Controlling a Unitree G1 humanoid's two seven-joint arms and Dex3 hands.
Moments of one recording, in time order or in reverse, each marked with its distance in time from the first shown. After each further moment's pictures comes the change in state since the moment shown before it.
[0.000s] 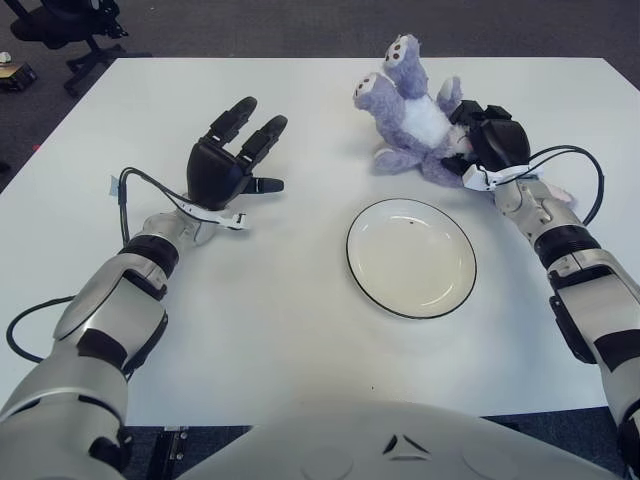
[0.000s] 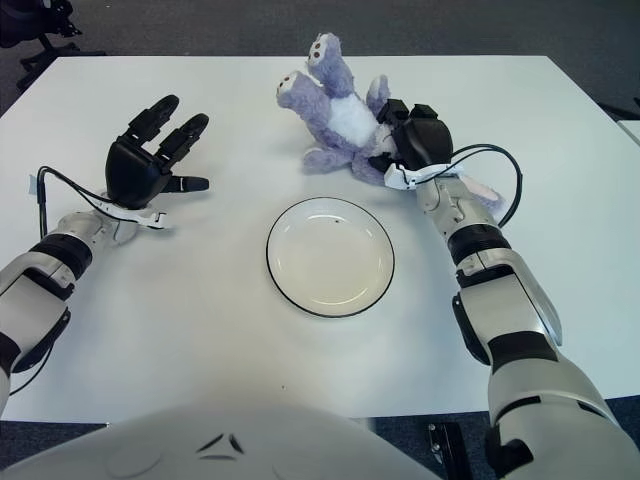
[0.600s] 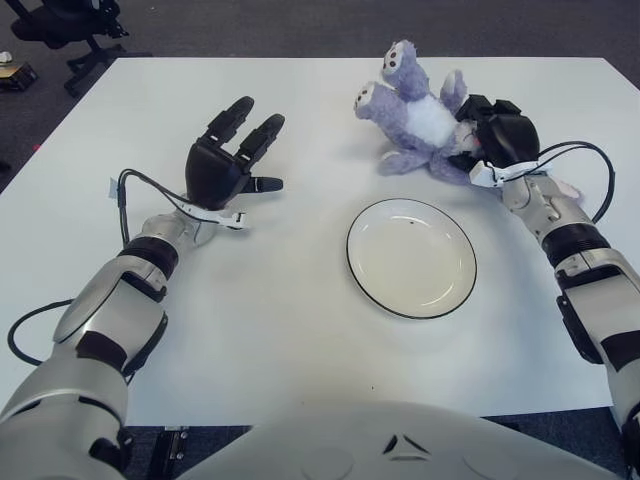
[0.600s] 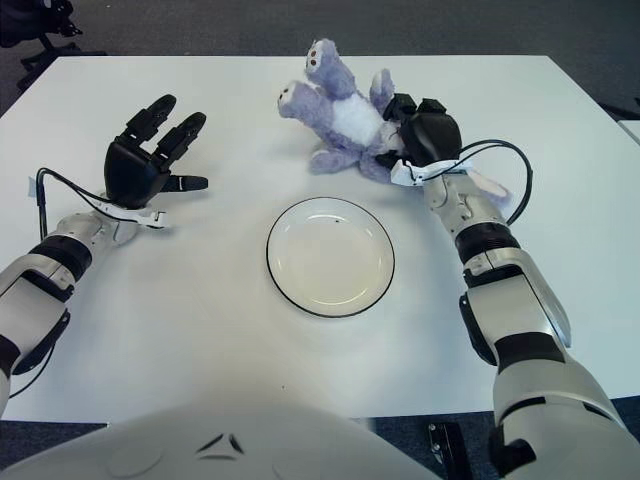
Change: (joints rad) left arm 0.007 -0.002 0.016 -0.007 -0.001 0.001 -0.008; right arm 0.001 -0.034 -0.031 -0.054 0.002 -0.002 0.036
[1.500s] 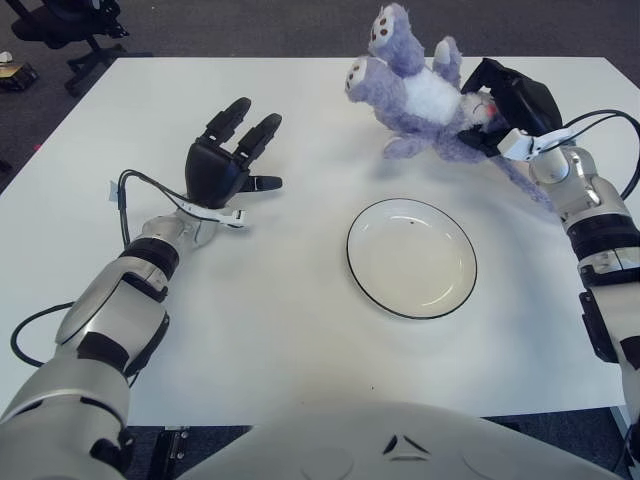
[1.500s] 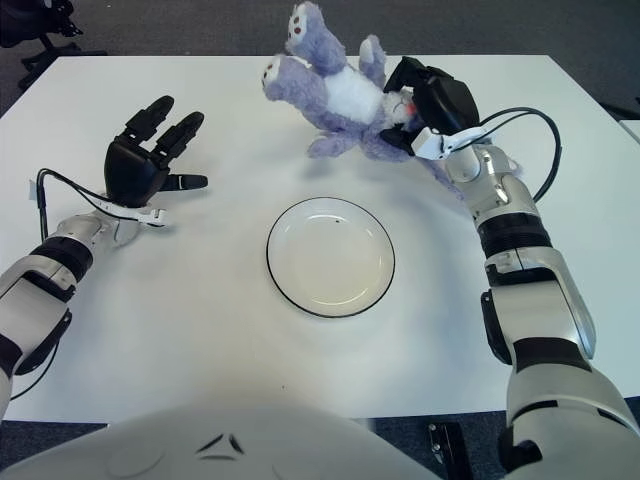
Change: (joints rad) left arm -0.001 -0.017 0.029 0.033 -0.062 -0.036 -0.083; right arm 0.009 -0.056 -0.179 -0.261 0.272 -0.116 0.441
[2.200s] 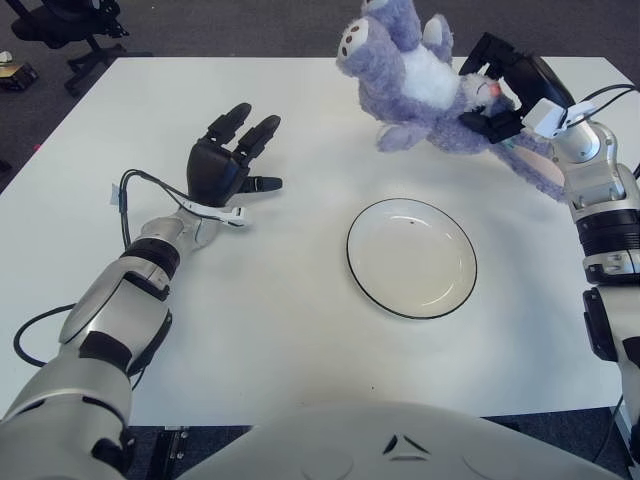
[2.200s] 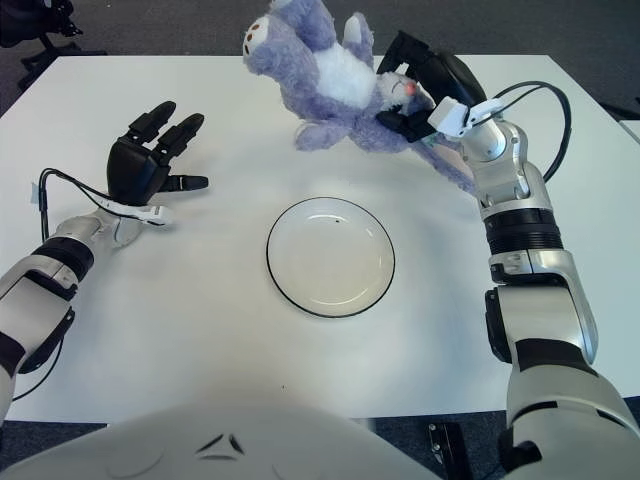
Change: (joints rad) left arm 0.001 -0.009 0.020 0.020 -0.043 -0.047 -0.105; right arm 0.052 0.001 -0.102 -0.293 0.192 0.242 0.323
